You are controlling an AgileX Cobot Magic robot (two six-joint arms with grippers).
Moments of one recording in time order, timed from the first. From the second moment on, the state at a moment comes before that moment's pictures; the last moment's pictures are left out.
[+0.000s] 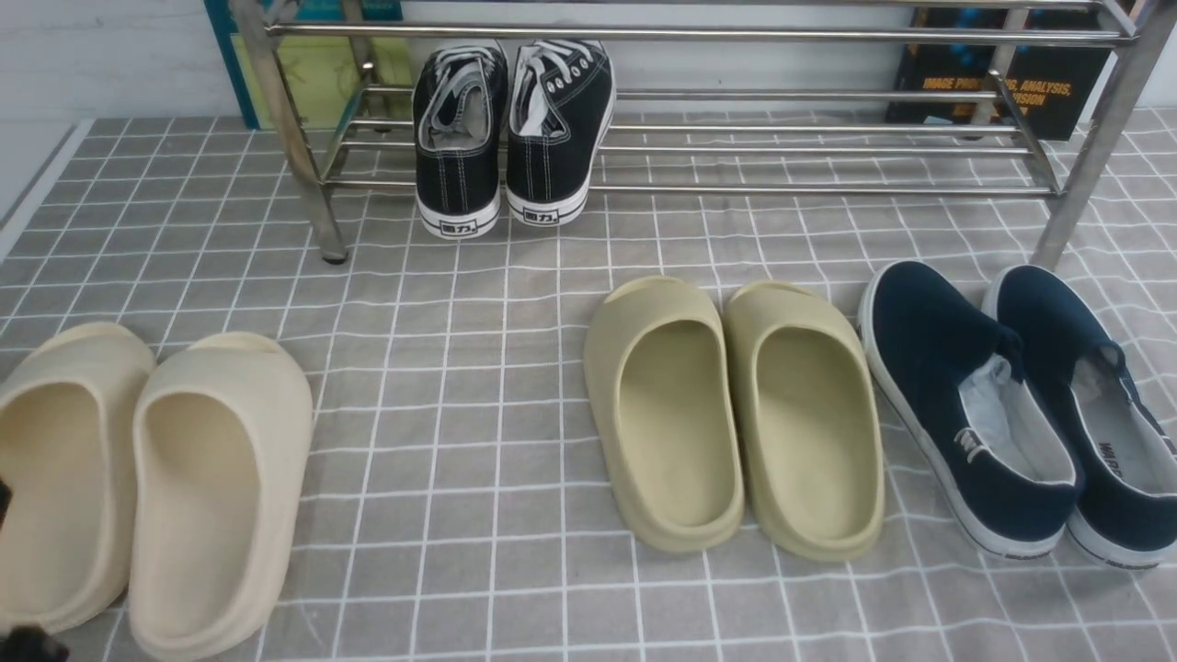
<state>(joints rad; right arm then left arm) -0.01 -0.01 0.02 -0.10 0.38 0.17 -0.02 0.07 -0.07 0.19 0.05 -0.39</state>
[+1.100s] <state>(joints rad) -0.01 -0.01 0.02 -0.10 0.38 0.17 0.02 -0.01 0.03 0.01 0.38 -0.22</state>
